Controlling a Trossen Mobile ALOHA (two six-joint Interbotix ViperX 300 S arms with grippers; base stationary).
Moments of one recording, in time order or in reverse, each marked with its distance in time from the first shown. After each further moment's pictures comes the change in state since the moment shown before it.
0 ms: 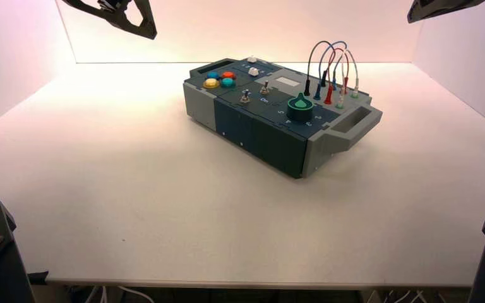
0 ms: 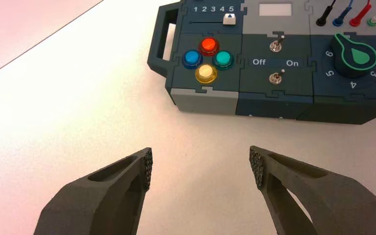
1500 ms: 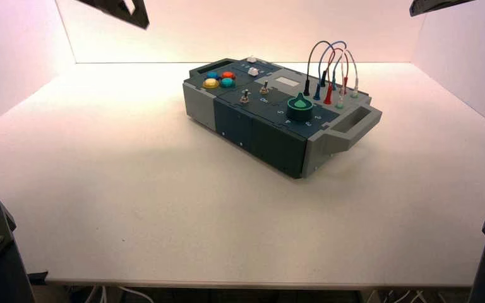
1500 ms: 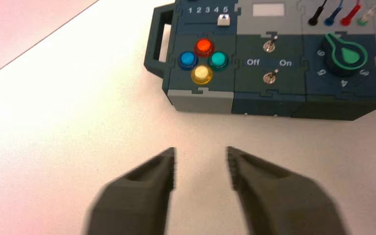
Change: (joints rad) left arm 0.000 -0.008 -0.037 0.000 0.069 0.012; right arm 0.002 -0.021 -0.006 0.002 0.002 0.000
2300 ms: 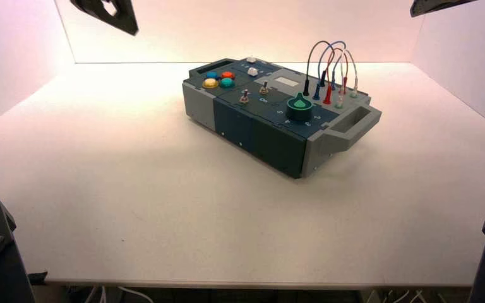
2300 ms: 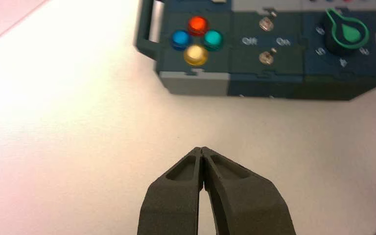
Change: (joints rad) left arm 0.002 0.038 -0.037 0.006 0.103 0.012; right arm -0.002 -0.005 0.002 -0.002 0.009 0.000
